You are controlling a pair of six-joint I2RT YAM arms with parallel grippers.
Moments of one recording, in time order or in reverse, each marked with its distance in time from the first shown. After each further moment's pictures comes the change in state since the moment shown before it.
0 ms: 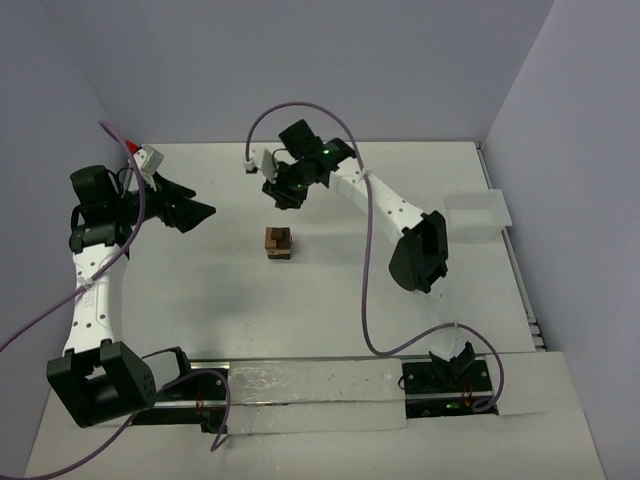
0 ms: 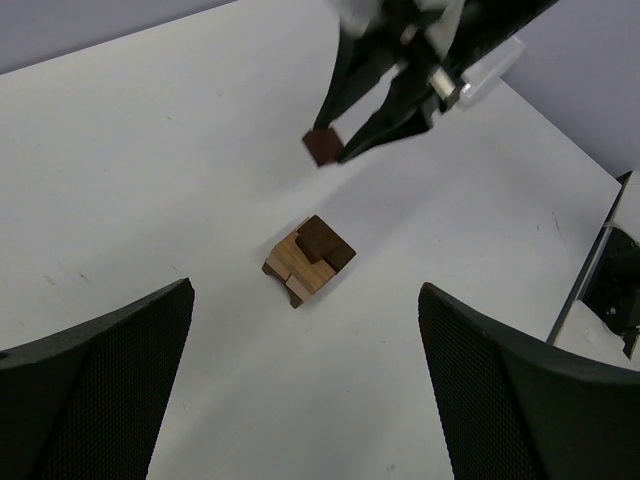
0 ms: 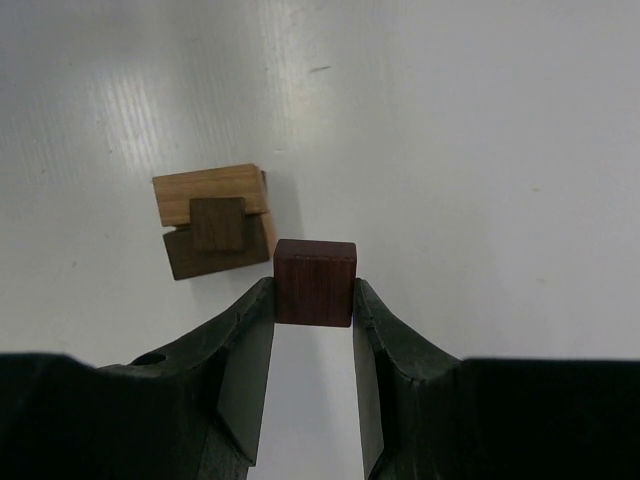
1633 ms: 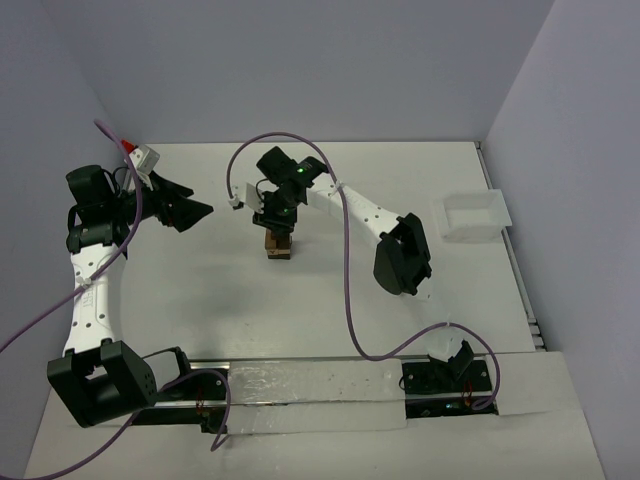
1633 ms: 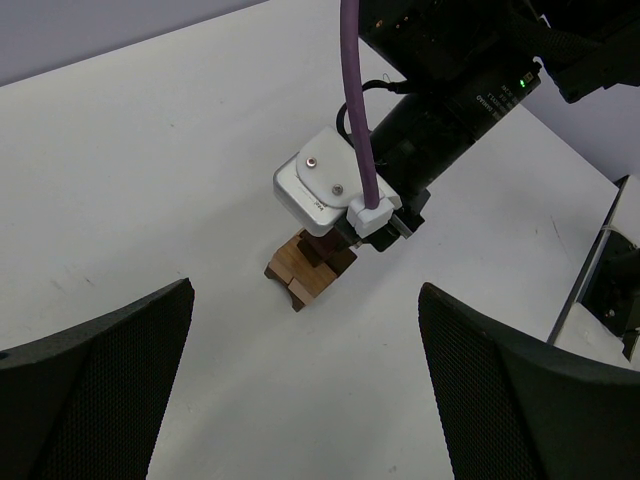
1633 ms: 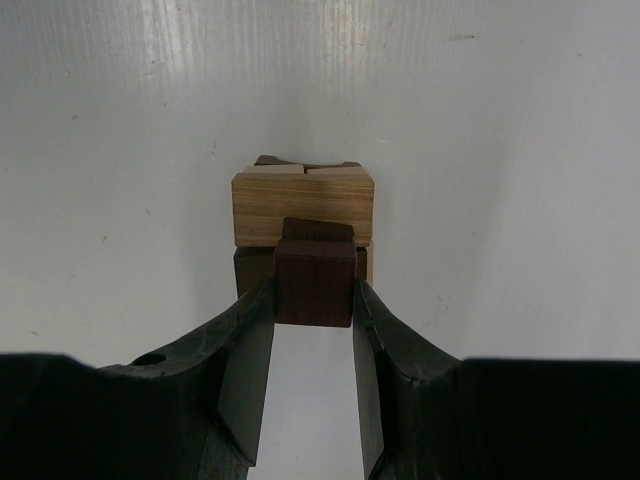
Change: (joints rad) left arm 0.022 0.005 0.013 0.006 0.027 -0.005; right arm 0.107 0.127 0.003 -0.099 0.056 -0.090
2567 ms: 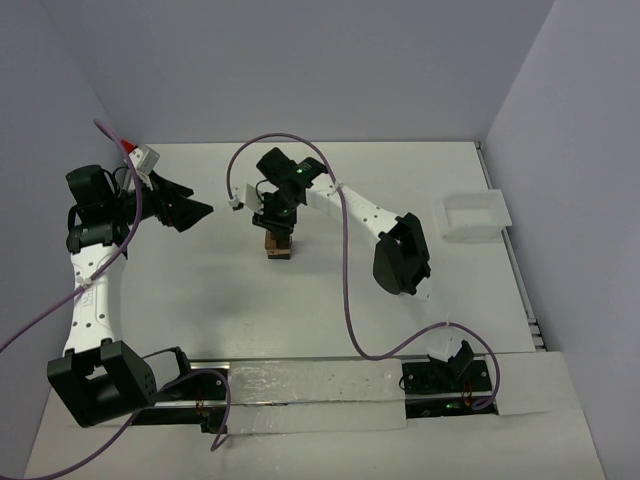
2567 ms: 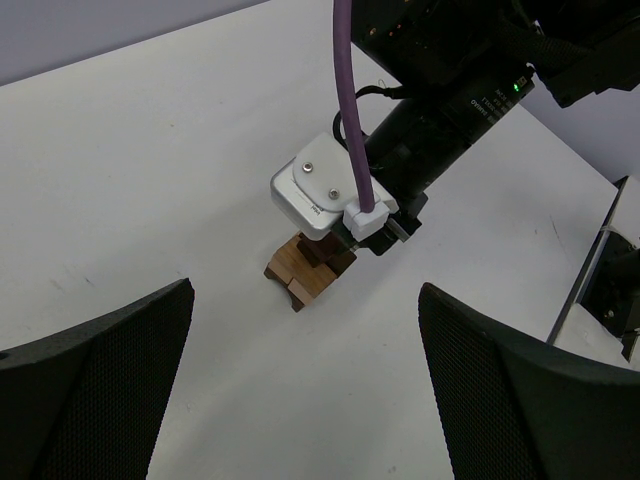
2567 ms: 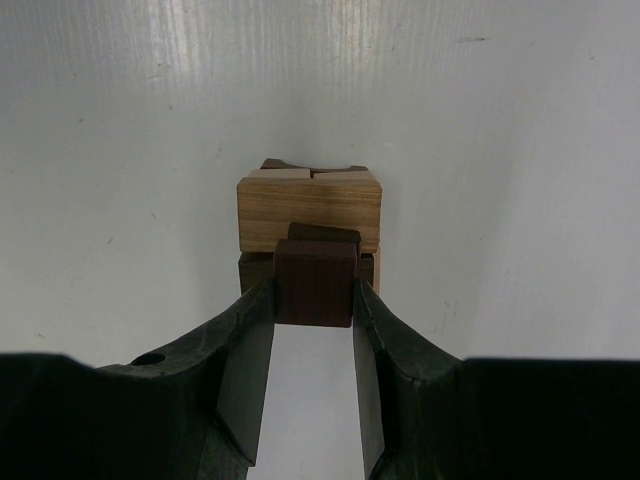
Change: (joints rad) left arm 0.000 0.000 0.000 0.001 0.000 -0.003; right arm 0.000 0.009 0.000 -0.001 -0.015 0.004
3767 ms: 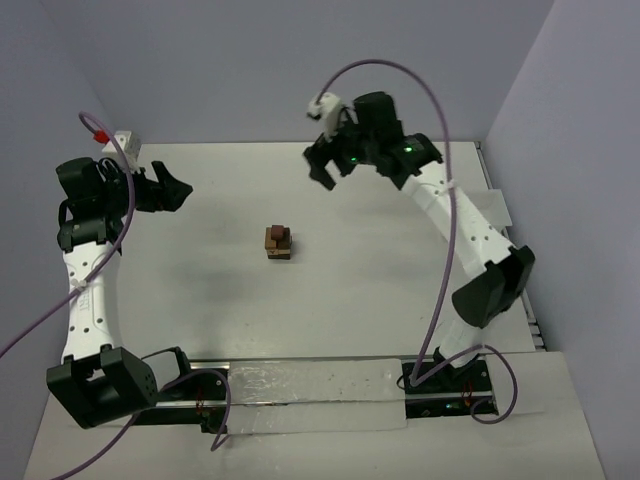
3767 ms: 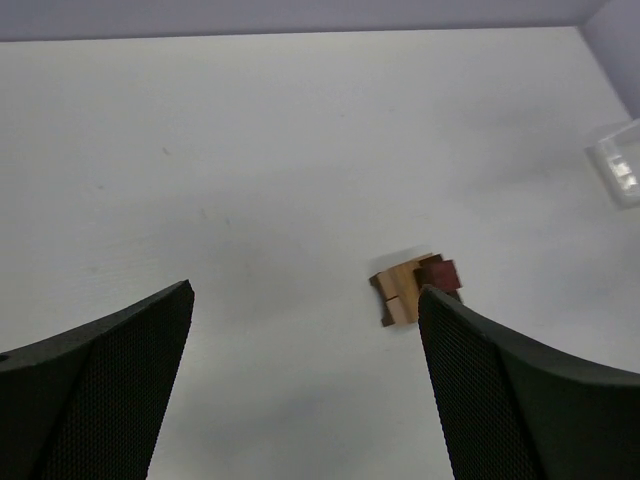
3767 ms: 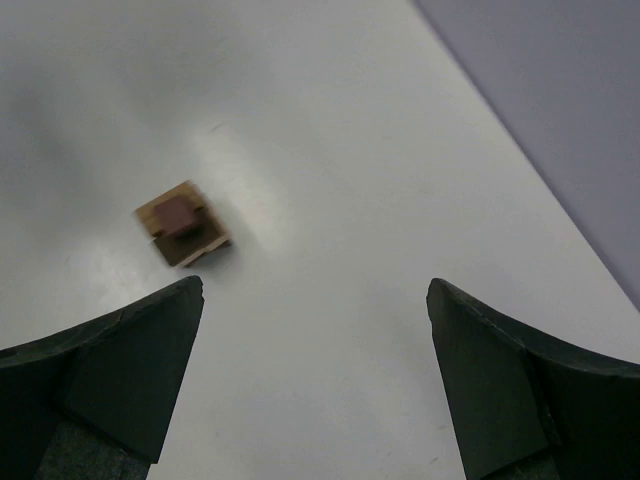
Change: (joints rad) left arm 0.006 0.001 0.096 -0.068 -0.429 -0.140; right arm -0.175 -0.546 -0.291 0.303 0.009 0.344
